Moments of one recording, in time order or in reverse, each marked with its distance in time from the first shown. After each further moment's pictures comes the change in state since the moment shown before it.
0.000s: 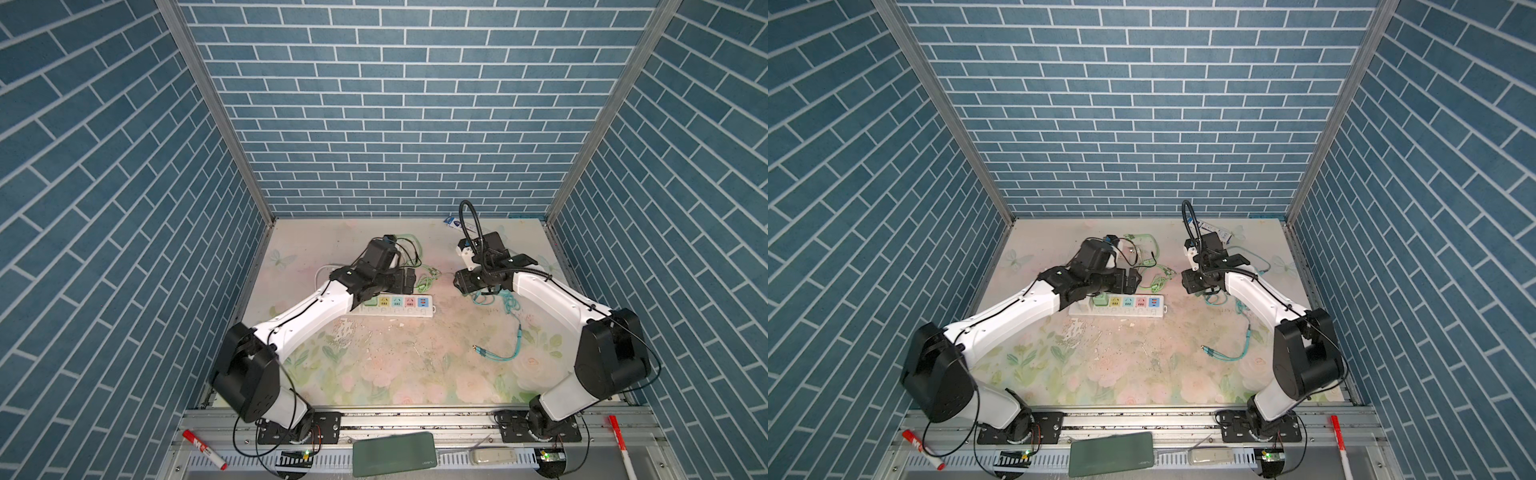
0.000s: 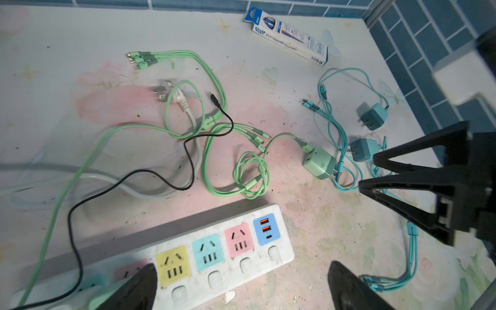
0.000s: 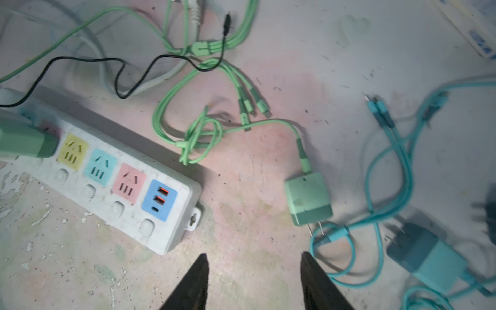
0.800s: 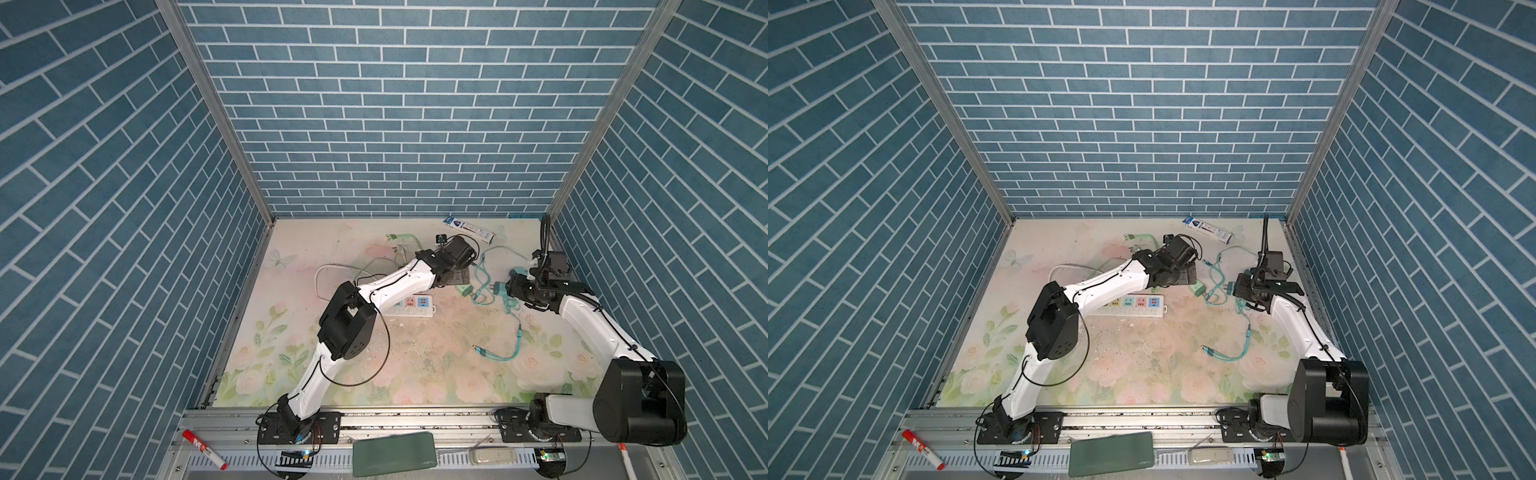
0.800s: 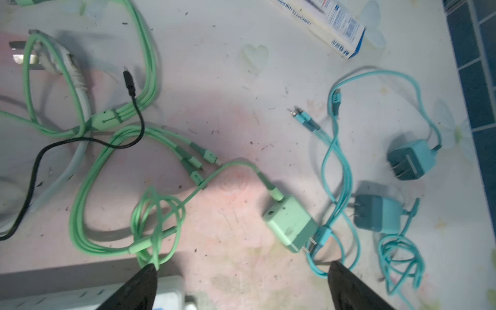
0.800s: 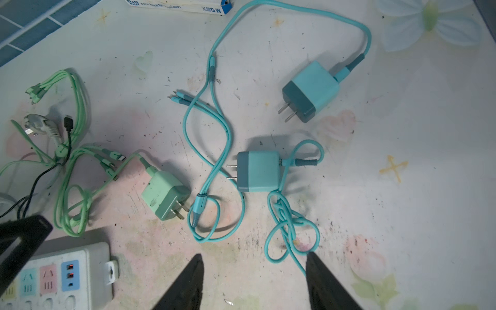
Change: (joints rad) left arm -0.209 0.710 0.843 -0.308 -0.220 -0.380; right arm -0.385 -0.240 -0.280 0.116 -0.028 0.240
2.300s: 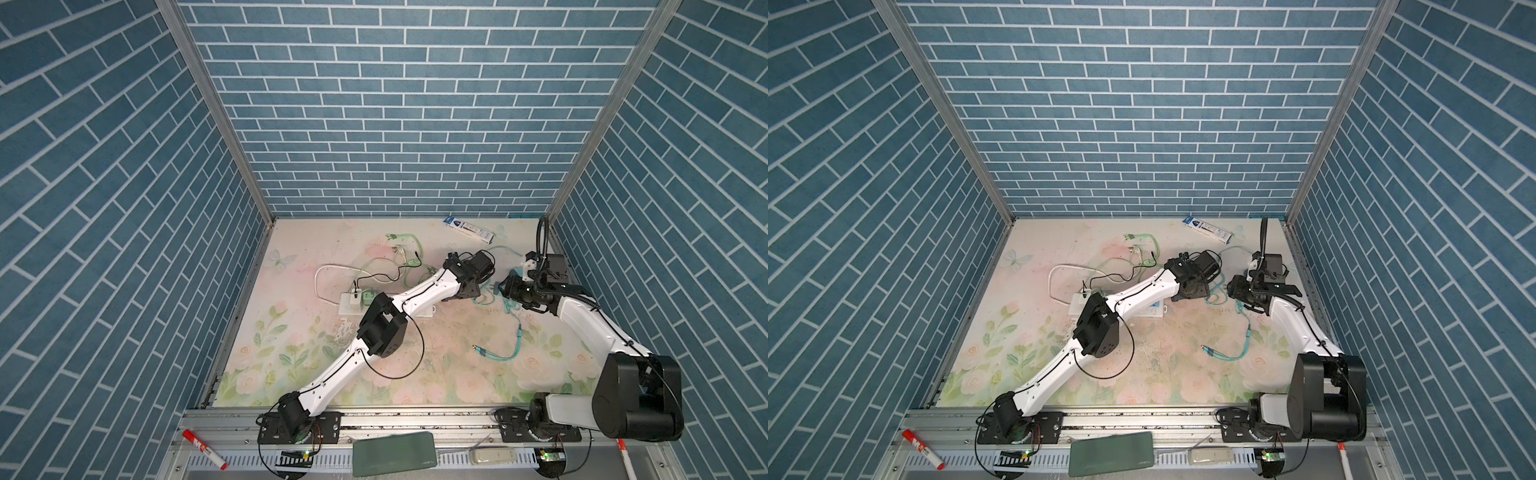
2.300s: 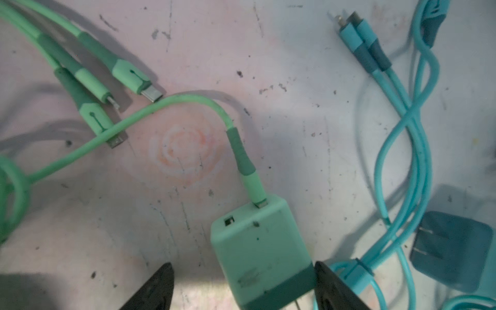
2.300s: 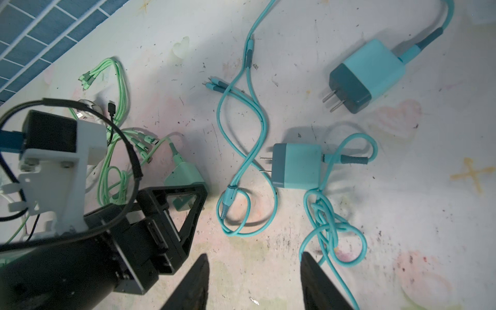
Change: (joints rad) left arm -0.047 0.436 0.513 -0.307 0.014 -0.180; right arm -0.011 0.011 -0.042 0.072 -0.147 0.001
